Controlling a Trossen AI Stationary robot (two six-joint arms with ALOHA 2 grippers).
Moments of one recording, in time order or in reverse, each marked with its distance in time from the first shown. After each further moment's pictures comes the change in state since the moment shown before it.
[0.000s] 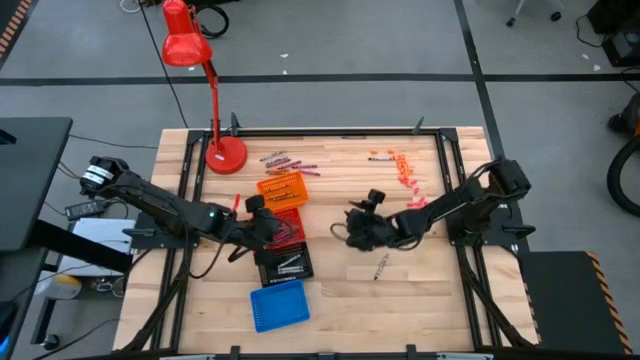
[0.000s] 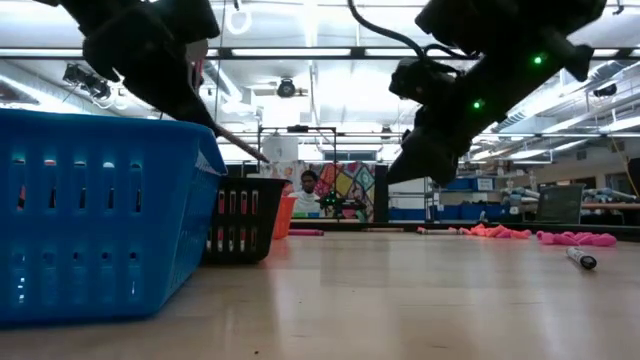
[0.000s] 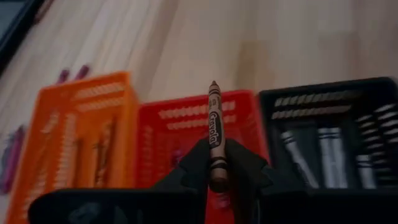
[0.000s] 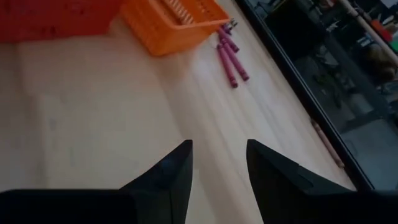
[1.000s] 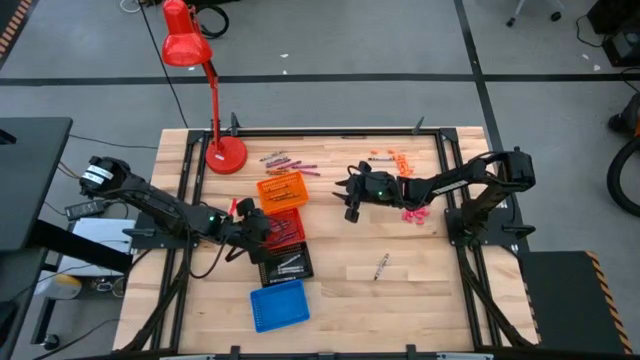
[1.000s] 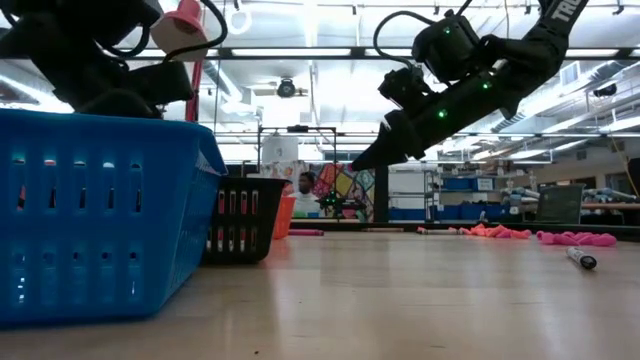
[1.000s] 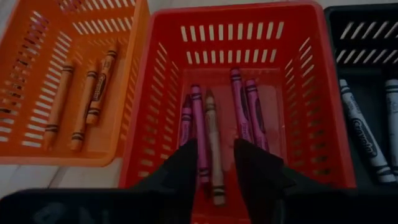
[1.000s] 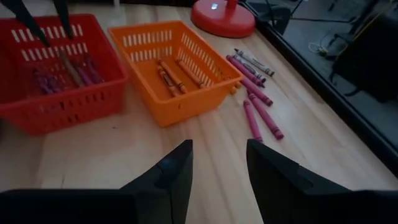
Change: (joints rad) left arm 0.004 -0.005 -0.230 0.152 -0.008 -0.151; right arm -0.388 -0.088 -0.162 0.534 -0.669 -0.260
